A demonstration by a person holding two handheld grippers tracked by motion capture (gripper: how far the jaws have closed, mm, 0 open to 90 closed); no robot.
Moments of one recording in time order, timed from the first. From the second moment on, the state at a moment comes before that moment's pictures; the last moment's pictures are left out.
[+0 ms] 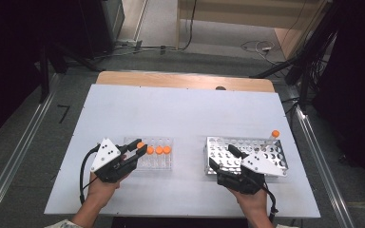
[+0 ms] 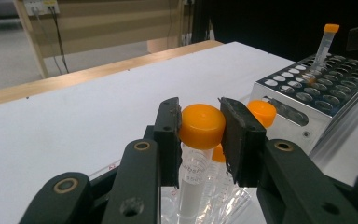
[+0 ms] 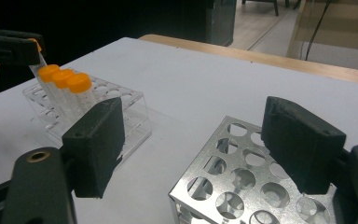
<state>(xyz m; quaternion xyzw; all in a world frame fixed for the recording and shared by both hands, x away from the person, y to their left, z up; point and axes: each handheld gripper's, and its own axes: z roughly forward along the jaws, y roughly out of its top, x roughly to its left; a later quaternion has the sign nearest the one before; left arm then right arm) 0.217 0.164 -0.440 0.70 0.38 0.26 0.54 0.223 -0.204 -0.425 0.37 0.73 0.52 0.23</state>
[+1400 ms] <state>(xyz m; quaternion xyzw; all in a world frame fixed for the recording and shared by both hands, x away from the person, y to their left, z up) 0.218 0.166 -0.437 0.69 0.40 0.24 0.56 0.234 -0.256 -0.424 0.42 0.69 0.49 0.32</state>
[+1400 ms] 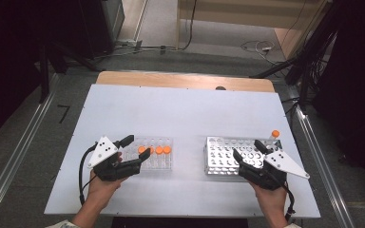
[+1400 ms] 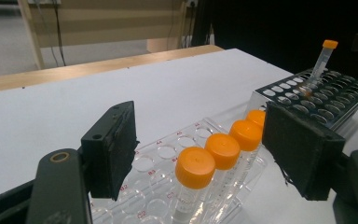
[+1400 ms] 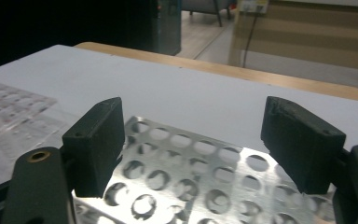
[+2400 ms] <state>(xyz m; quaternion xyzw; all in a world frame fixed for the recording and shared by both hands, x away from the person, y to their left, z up) 0.218 0.164 -0.437 0.68 0.41 0.26 0.55 0.276 -0.314 -0.458 0.54 0.63 0.43 0.36</state>
